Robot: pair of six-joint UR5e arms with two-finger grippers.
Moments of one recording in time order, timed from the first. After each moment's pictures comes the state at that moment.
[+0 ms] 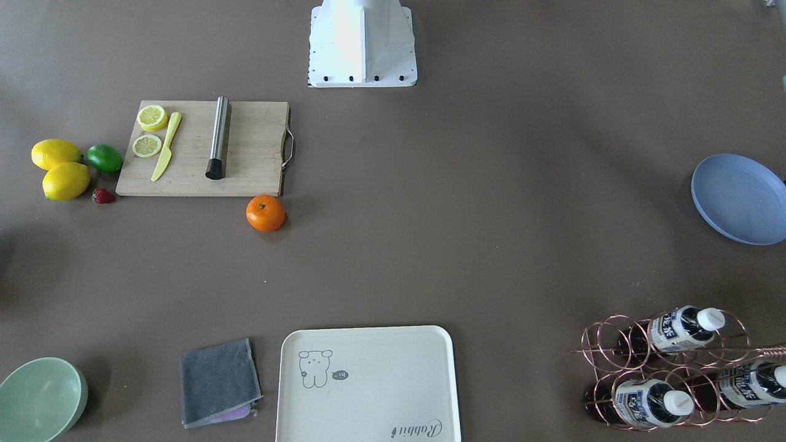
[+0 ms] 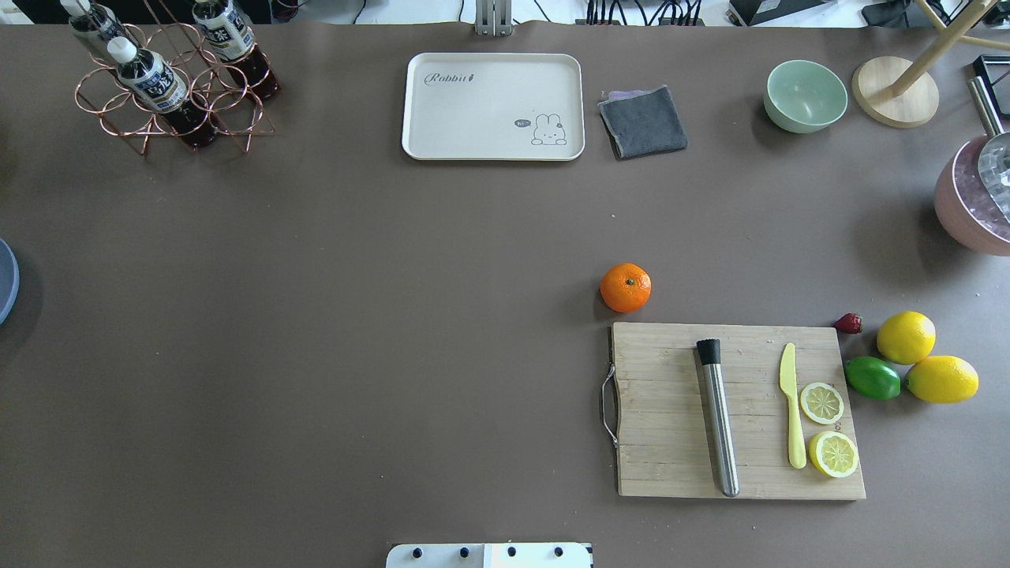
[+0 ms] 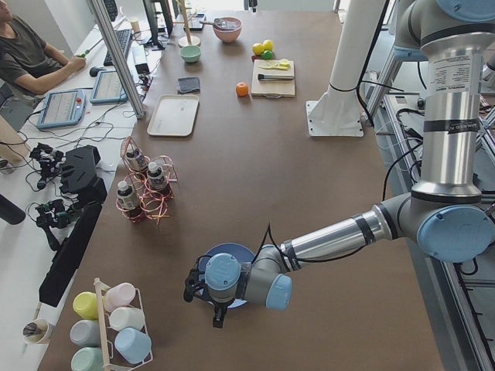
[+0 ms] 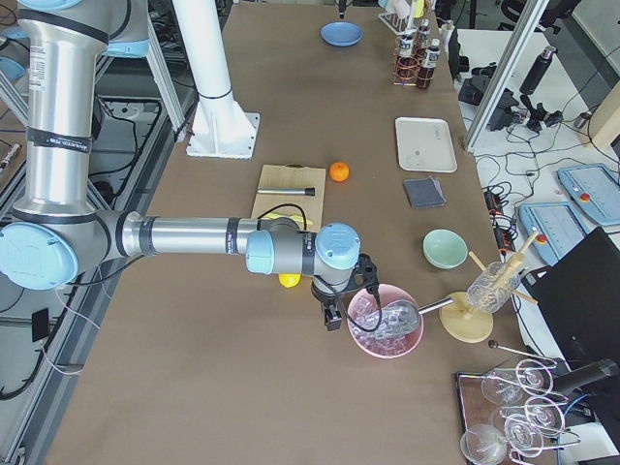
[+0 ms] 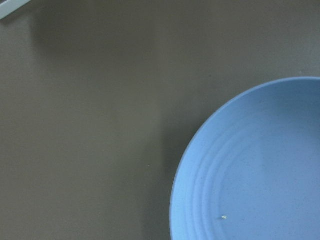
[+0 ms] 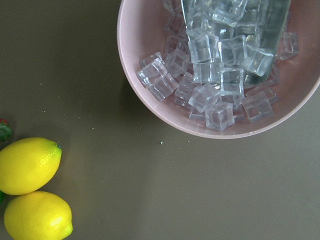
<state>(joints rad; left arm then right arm) -1.47 -1.54 -1.14 -2.23 -2.34 -0.10 1.52 -1.71 1.73 -1.59 2.40 -0.27</state>
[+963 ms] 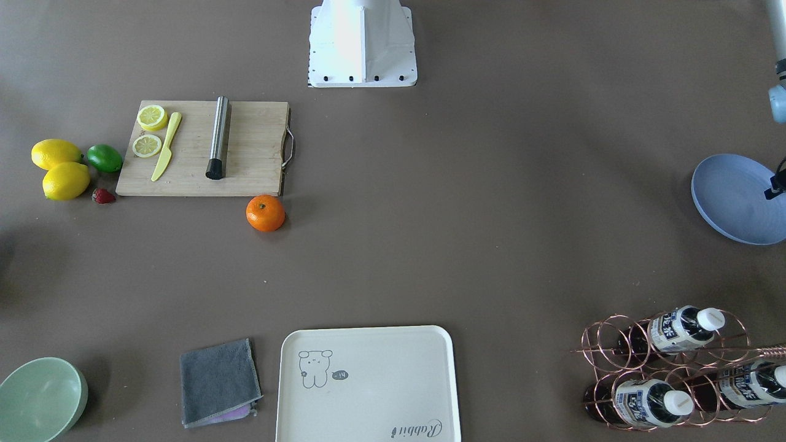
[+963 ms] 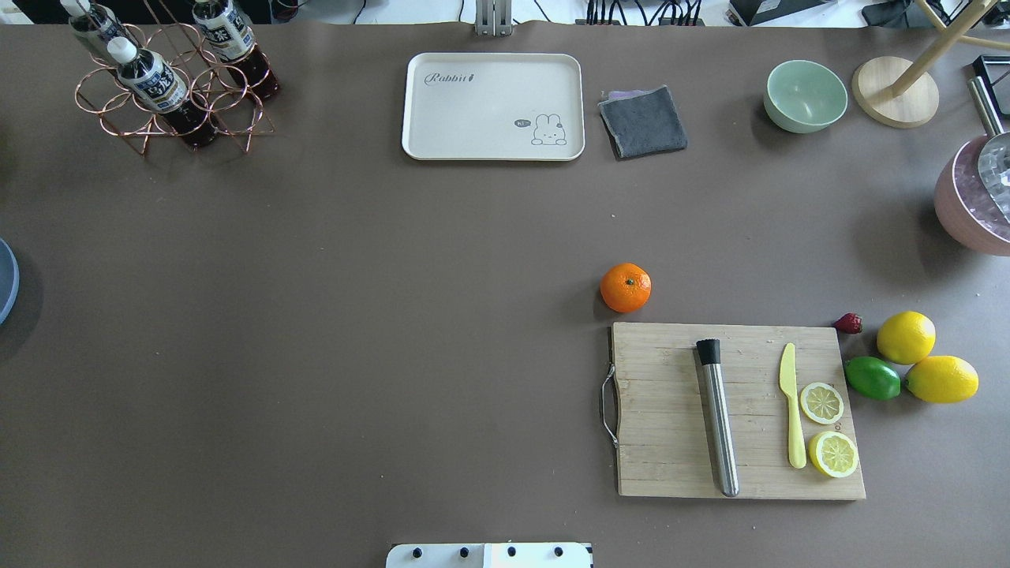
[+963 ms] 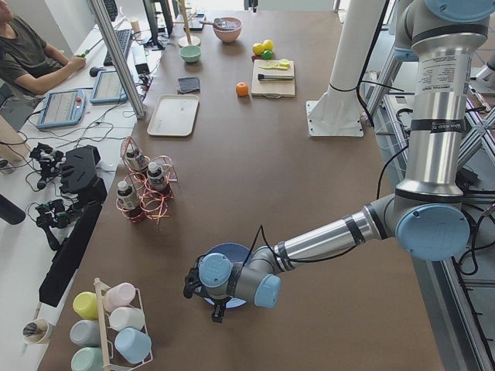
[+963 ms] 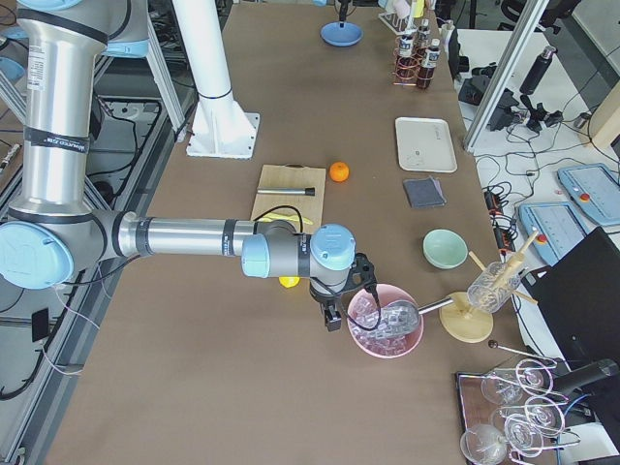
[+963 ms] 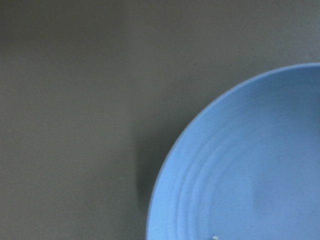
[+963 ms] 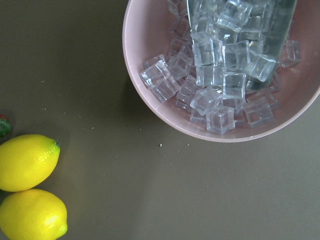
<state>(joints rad) -1.40 -1.59 -1.07 -2.25 -2.35 -0.10 1.52 -1.73 1.73 -1.53 2.39 -0.28</state>
